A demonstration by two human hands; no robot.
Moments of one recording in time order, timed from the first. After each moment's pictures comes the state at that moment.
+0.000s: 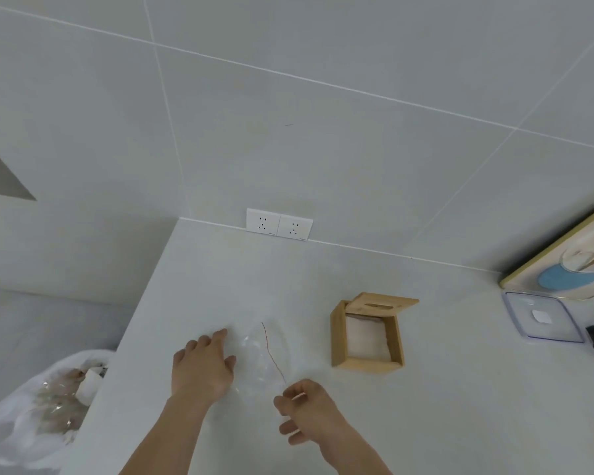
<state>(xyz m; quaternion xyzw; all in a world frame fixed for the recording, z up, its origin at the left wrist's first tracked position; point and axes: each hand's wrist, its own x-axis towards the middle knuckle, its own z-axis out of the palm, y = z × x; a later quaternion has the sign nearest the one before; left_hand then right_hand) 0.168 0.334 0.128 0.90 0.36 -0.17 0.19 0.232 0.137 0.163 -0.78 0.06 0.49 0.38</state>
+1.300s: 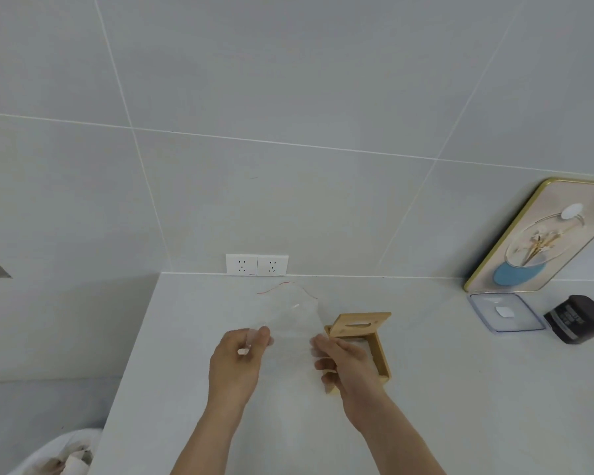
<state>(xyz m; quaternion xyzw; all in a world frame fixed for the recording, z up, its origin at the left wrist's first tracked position) 0.208 0.295 0.234 0.70 0.34 0.15 0.62 0.283 0.128 0.247 -0.66 0.10 0.27 0.69</state>
